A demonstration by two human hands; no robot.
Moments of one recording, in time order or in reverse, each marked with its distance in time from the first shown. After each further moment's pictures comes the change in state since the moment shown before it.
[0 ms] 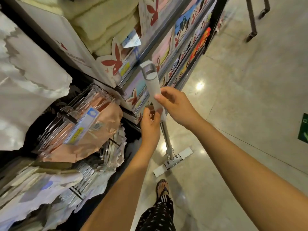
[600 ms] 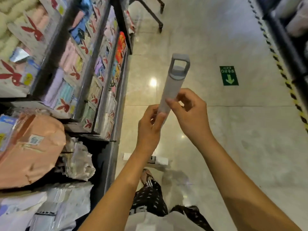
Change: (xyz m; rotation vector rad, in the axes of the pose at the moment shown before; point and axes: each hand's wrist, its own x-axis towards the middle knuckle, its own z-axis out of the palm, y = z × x) left_hand -0.249 0.050 0.120 0.096 -0.675 0.272; right_hand -0.345 -0.042 -0.097 0.063 0.825 -0.075
